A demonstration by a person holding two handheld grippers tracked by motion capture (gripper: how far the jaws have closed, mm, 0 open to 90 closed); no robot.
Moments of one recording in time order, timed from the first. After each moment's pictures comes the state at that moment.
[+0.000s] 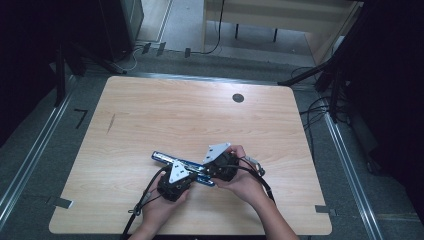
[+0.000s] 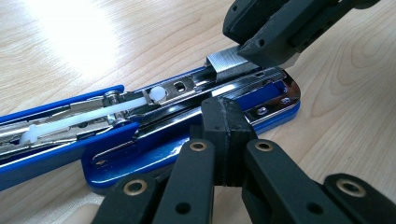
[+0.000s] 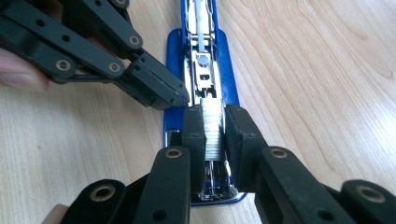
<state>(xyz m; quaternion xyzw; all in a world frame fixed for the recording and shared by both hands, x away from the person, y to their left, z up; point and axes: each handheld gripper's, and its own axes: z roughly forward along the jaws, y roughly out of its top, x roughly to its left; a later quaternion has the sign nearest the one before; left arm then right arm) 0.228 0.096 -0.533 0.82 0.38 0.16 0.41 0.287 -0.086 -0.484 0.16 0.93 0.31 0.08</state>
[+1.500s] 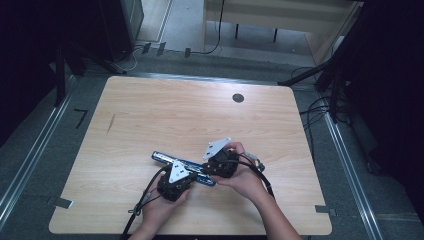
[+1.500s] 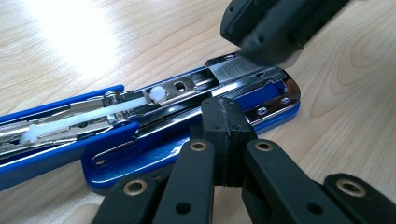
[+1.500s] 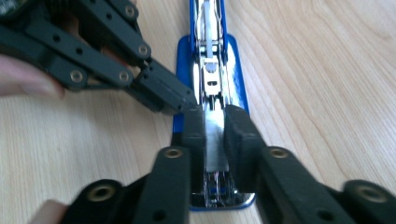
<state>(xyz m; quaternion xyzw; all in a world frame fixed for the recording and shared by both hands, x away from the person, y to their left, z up) 0.228 0.097 -0.533 0.81 0.38 0.15 0.41 0.295 -0.086 -0.481 0.16 0.93 0.33 0.04</state>
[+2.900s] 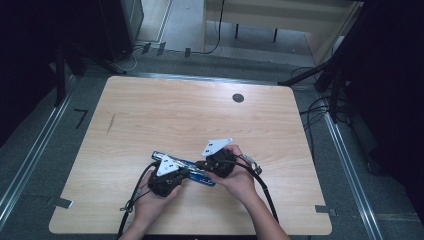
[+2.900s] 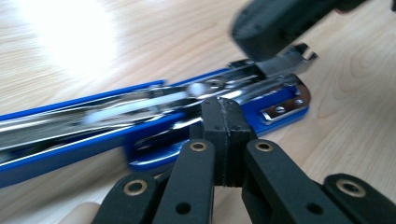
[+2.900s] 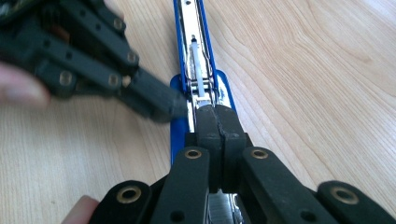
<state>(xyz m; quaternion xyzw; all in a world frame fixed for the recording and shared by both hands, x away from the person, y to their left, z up) 0.238 0.130 -0.521 0.80 0.41 0.13 0.43 0.294 -0.078 -0.485 0.19 0.90 0.38 0.05</state>
